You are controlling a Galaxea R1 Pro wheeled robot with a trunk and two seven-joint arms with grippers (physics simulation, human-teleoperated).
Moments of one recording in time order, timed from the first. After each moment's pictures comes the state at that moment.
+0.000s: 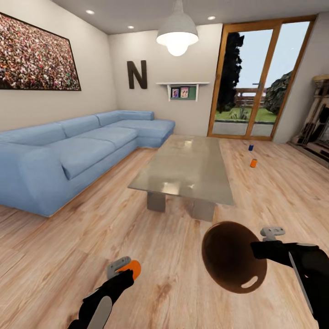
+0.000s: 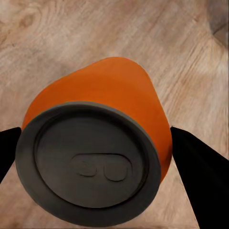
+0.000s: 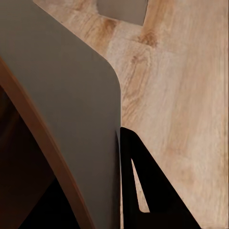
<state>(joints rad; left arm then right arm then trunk) -0.14 -0.06 -0.18 -1.33 0.62 0.46 0.39 -0.32 -0.24 -0.22 -1.60 0.22 1.04 0.56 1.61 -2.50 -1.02</state>
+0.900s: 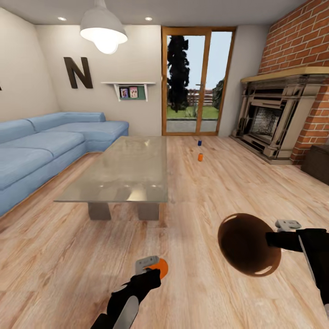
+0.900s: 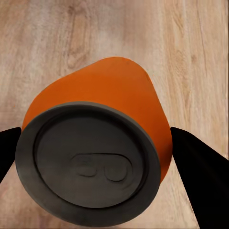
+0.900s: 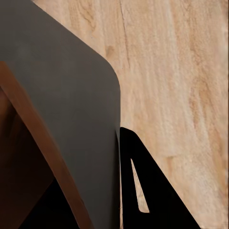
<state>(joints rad) -0.19 -0.12 -0.40 -1.30 0.62 0.48 0.40 -0.50 -0.33 -0.29 -1.30 0.27 1.03 0.55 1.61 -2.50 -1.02</state>
